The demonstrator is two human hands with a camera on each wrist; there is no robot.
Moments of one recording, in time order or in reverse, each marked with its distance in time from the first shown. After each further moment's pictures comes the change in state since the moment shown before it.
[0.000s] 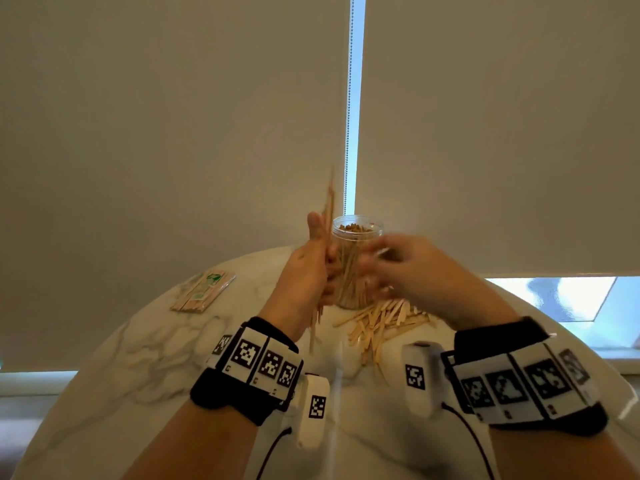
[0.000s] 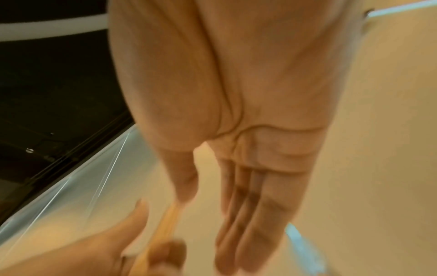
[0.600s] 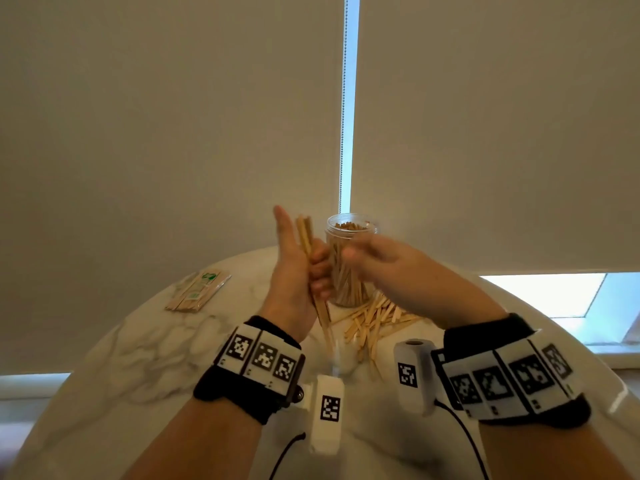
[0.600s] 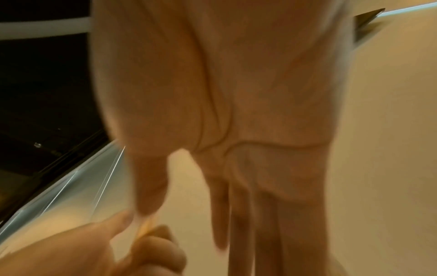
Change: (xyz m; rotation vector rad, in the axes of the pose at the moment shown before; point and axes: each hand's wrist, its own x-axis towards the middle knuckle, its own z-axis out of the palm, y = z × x) left_hand -0.002 -0.001 0.002 -0.368 0.008 -0.086; right_hand -0.003 -0.003 0.006 -0.119 -0.090 -0.037
